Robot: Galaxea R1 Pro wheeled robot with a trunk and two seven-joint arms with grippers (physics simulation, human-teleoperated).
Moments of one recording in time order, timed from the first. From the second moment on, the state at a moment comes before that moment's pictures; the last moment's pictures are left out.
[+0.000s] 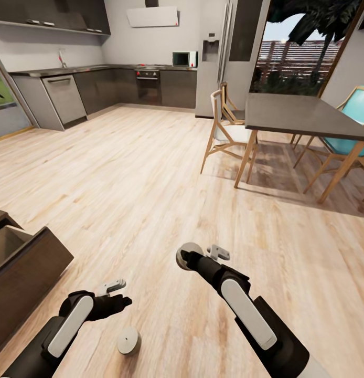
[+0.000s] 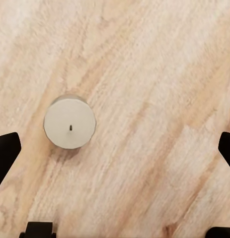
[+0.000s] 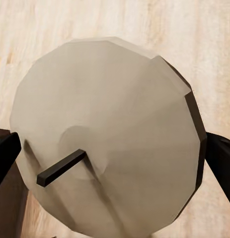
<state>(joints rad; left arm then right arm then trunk) -0.39 0.21 -0.22 -1.22 0.89 0.87 0.40 -0.51 -0.02 0.57 -1.54 -1.12 0.43 -0.72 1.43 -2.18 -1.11</state>
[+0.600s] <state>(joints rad) -0.39 0.22 -0.22 -1.22 0.89 0.87 0.40 -0.50 -0.02 0.57 -1.54 -1.12 0.43 -0.57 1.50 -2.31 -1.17</state>
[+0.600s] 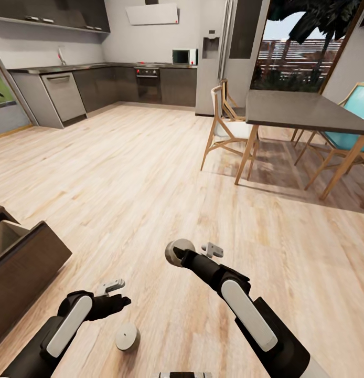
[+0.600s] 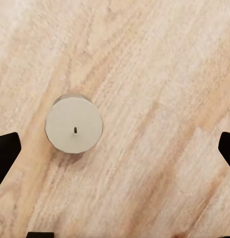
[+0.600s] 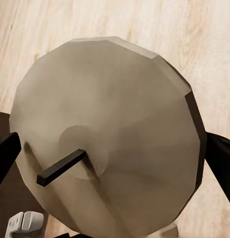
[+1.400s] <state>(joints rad) -0.39 0.22 -0.22 -1.22 0.87 0.86 0.41 -0.50 -0.02 0.57 -1.53 -1.13 0.42 -0.57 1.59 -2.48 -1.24</state>
